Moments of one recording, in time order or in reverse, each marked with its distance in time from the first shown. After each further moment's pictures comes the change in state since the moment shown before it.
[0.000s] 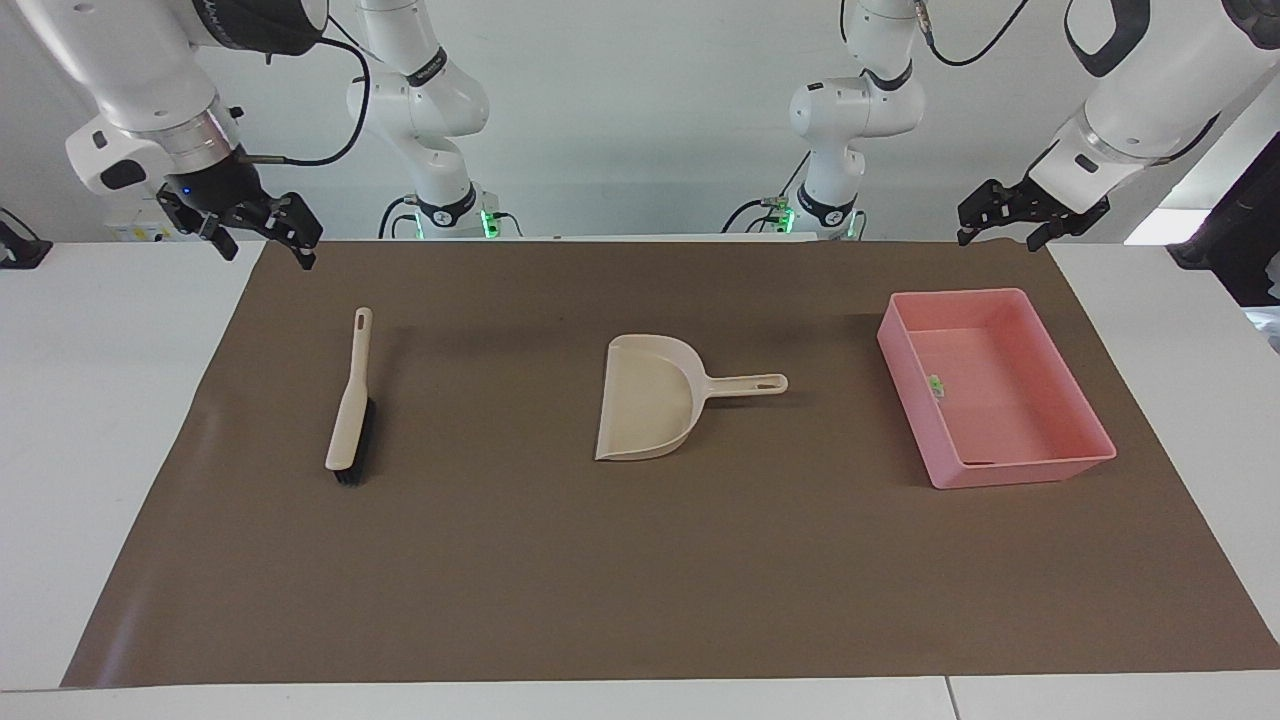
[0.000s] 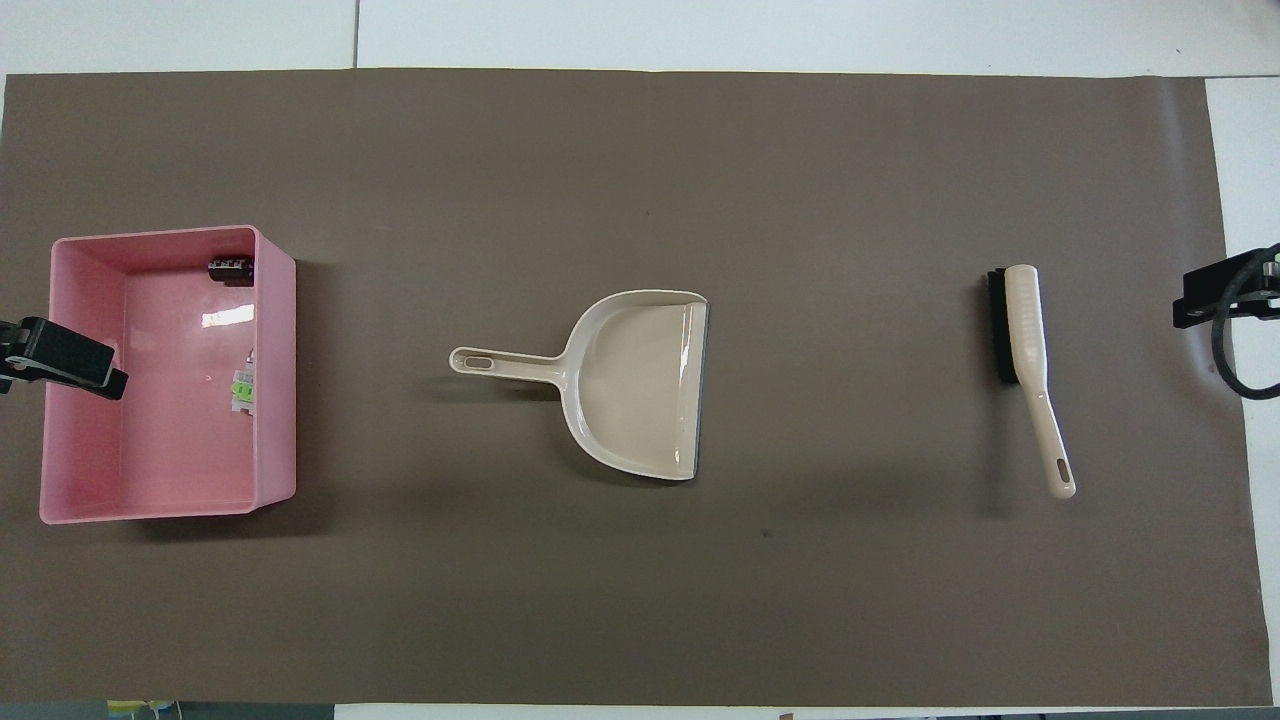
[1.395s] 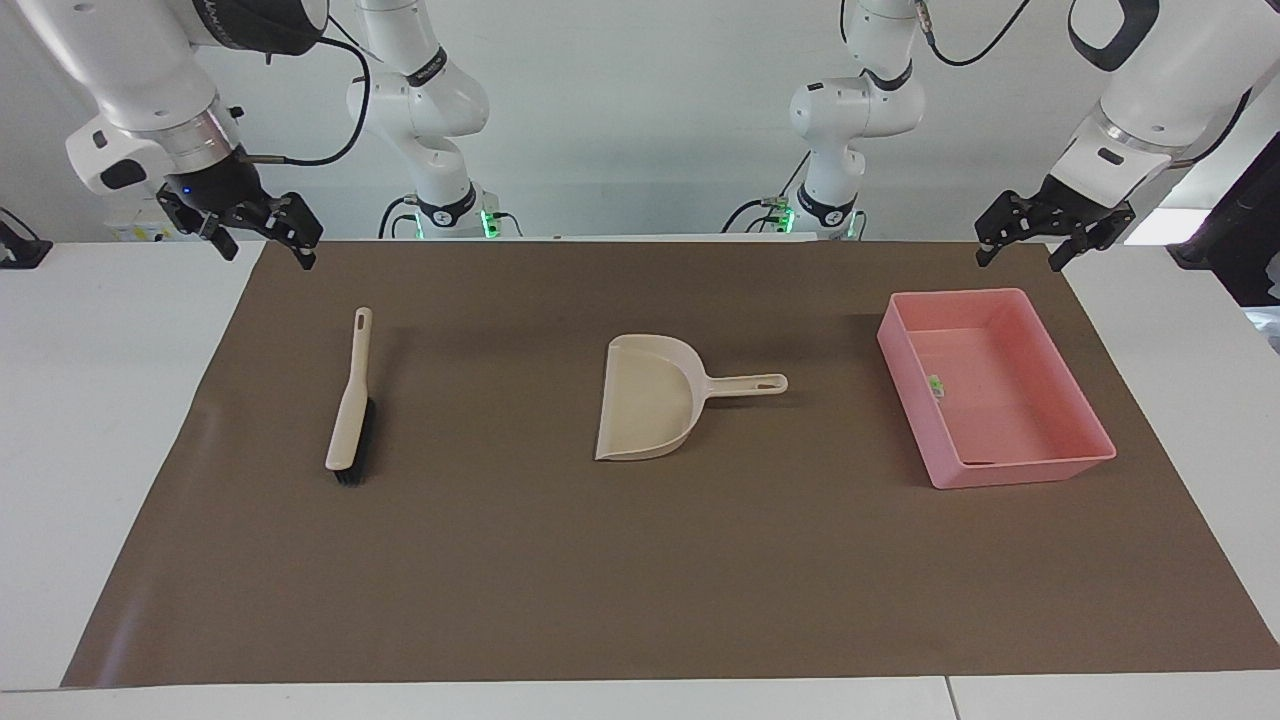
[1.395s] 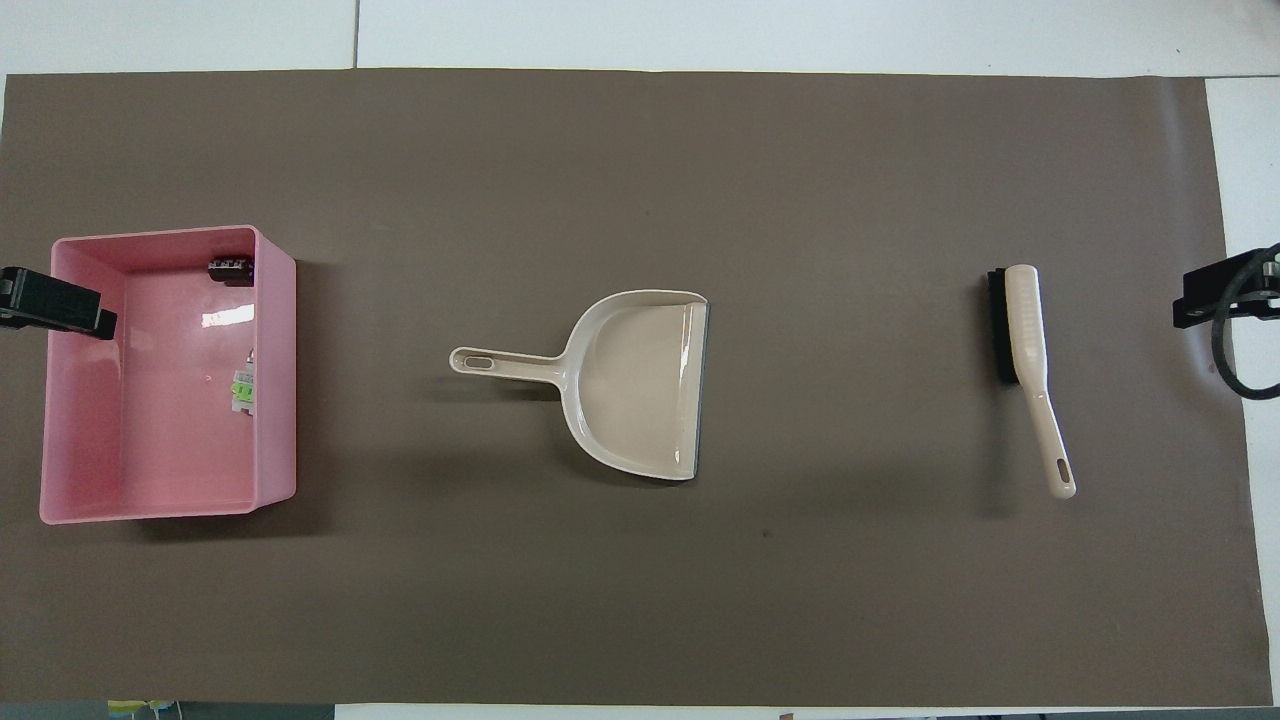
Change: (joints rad) left arm 0.005 0.002 0.001 0.003 0.000 0.162 0.000; right arm 0.000 0.000 0.000 0.000 0.000 0.000 0.000
